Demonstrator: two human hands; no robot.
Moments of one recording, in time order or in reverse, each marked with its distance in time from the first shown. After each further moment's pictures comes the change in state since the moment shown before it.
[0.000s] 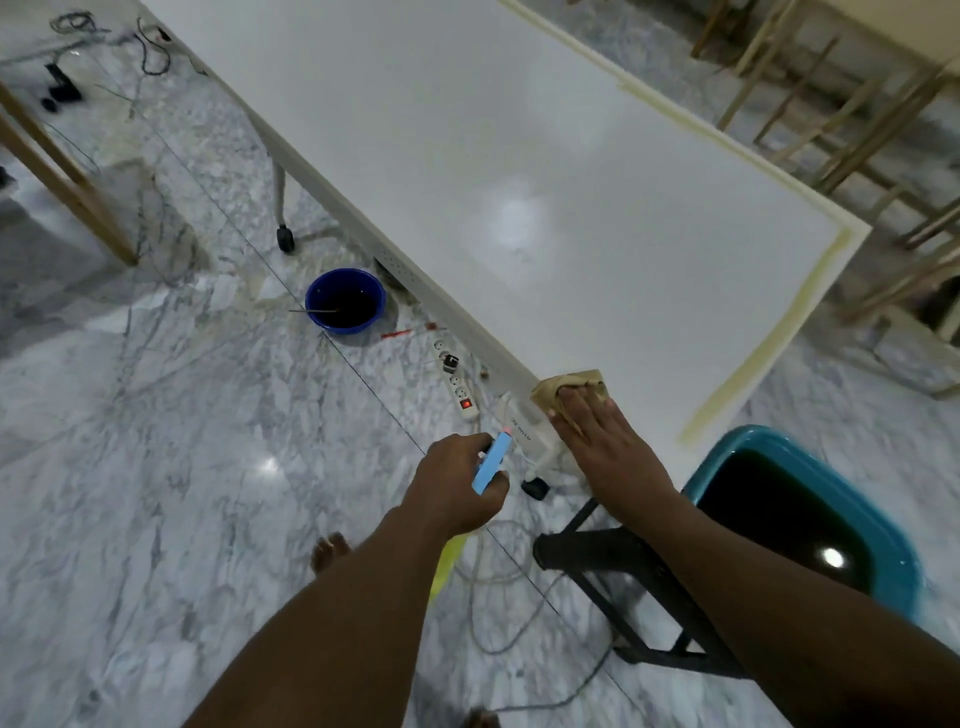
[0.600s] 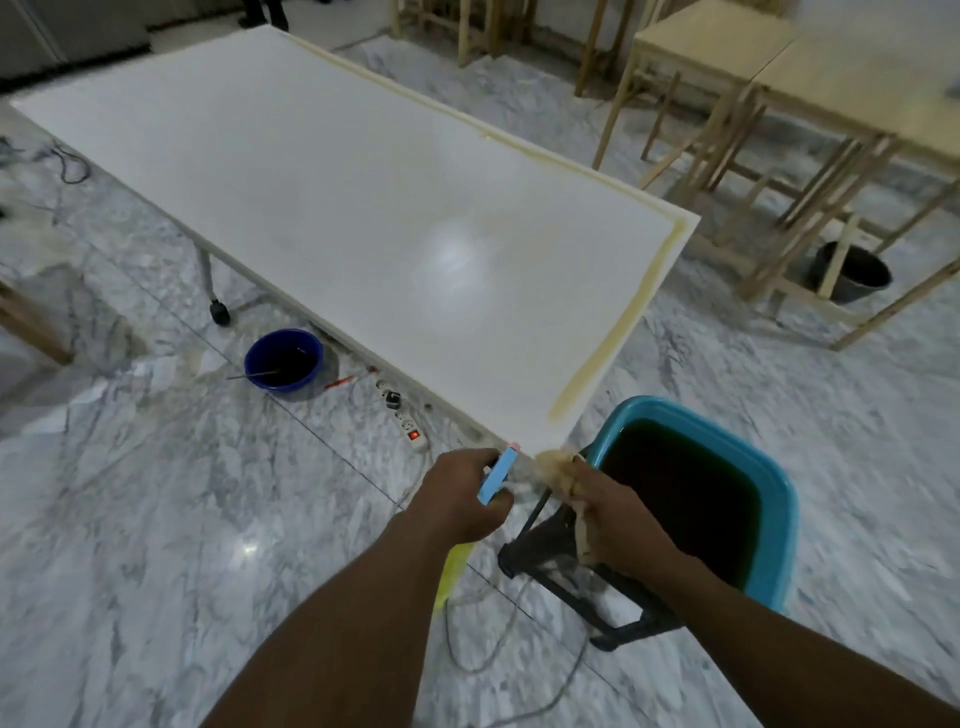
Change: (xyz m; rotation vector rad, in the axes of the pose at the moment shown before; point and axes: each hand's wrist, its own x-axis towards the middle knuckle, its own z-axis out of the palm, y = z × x) left_hand -0.052 0.123 0.063 0.100 -0.157 0.157; right_hand -0.176 0.022 -0.042 0.814 -0.166 0.553
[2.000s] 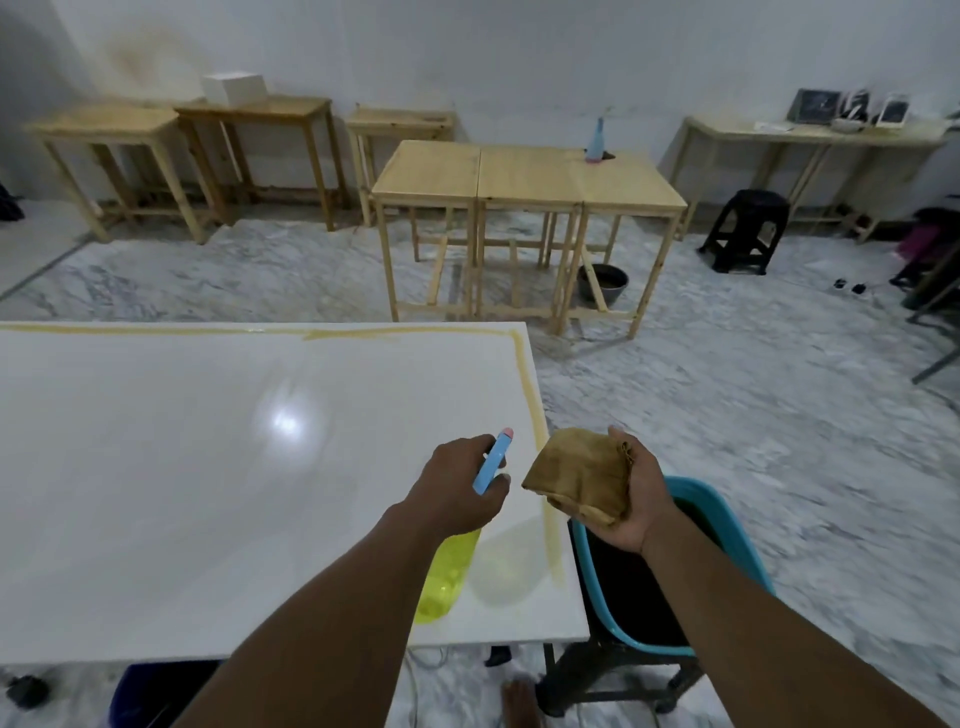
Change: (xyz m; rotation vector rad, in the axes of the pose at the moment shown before) left_hand 0.206 0.118 -0.189 0.097 -0.317 0.586; right_hand 0.095 -0.115 -0.169 1.942 0.737 0.567
